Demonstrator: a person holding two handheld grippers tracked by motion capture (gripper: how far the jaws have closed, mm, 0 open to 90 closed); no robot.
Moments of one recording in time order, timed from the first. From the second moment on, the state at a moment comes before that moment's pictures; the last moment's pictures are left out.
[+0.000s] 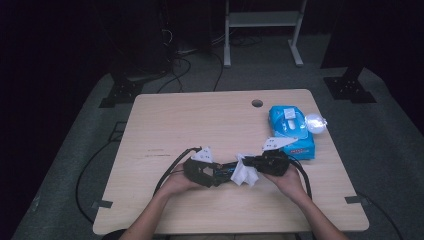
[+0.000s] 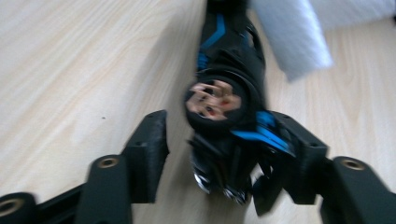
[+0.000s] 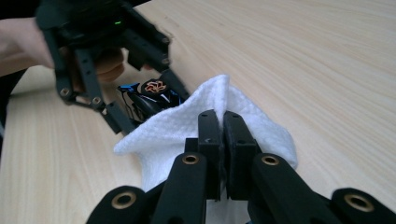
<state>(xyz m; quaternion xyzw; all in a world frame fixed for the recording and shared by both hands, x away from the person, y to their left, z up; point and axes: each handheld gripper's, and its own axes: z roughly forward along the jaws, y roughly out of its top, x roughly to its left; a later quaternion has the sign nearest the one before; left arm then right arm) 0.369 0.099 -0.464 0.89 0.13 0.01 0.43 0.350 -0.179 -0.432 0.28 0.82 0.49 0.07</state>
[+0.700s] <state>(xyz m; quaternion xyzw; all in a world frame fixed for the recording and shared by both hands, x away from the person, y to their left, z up) 0.375 0.097 -0.467 0.89 0.09 0.07 0.44 0.358 -0.150 -0.419 0.26 0.83 0.49 0.08</state>
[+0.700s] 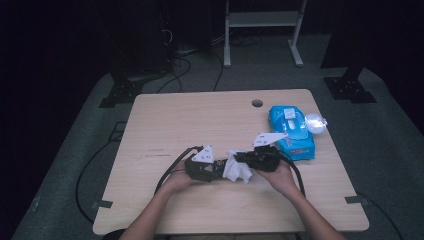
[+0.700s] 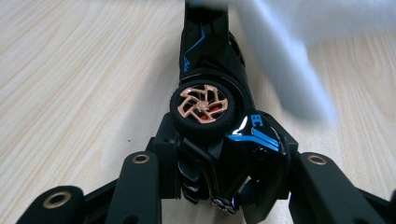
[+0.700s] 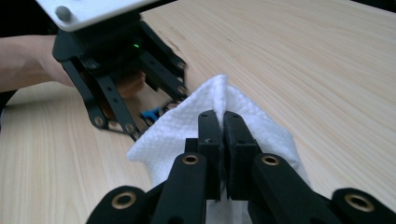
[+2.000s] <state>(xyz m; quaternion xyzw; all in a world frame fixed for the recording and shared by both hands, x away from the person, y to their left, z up) 0.379 0.111 -0.464 0.89 0.12 0.05 0.44 0.369 -0.119 -0.429 0.26 0.84 0.47 0.08</state>
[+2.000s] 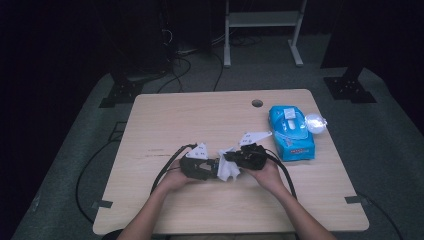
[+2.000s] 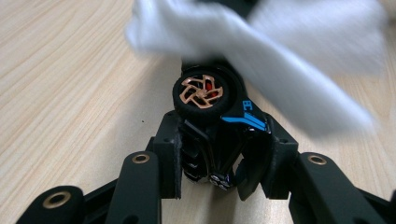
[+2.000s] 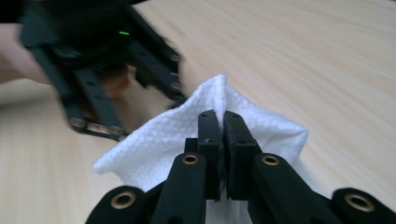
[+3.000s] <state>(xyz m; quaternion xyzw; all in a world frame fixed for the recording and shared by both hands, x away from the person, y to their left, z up) 0.376 0.110 -0.464 0.89 0.12 0.07 0.44 0.374 -0.154 -0.426 0.30 0.83 0.45 0.11</state>
